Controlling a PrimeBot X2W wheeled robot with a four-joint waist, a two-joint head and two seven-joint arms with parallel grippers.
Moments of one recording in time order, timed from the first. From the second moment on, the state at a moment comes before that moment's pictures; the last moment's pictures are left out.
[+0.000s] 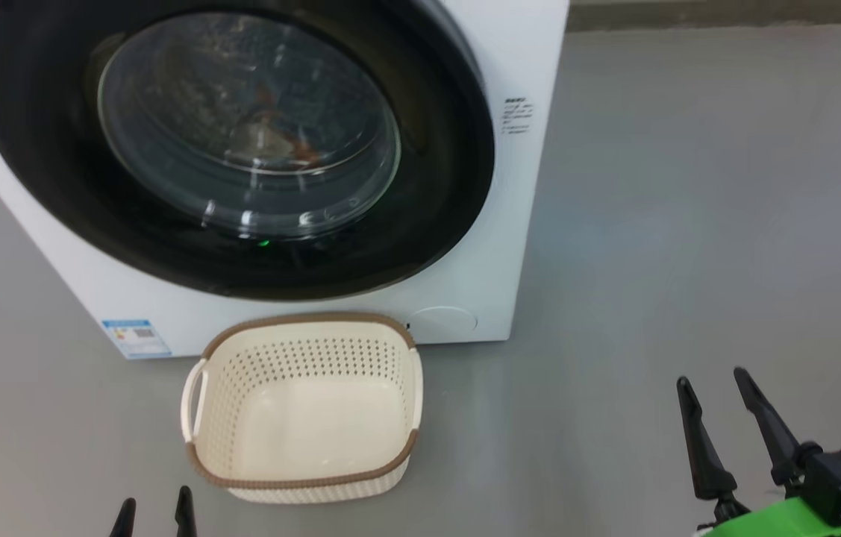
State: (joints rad) left arm 0.15 0.04 0.01 0.16 -0.31 -0.09 -0.26; right arm 0.02 -0.08 -0.05 0.05 0.16 0.14 -0.26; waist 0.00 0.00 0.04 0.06
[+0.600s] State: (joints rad) left arm 0.17 0.04 0.02 0.15 -0.30 -0.09 -0.26; right arm 0.09 -0.04 -0.11 0.06 0.15 0.14 -0.26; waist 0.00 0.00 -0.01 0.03
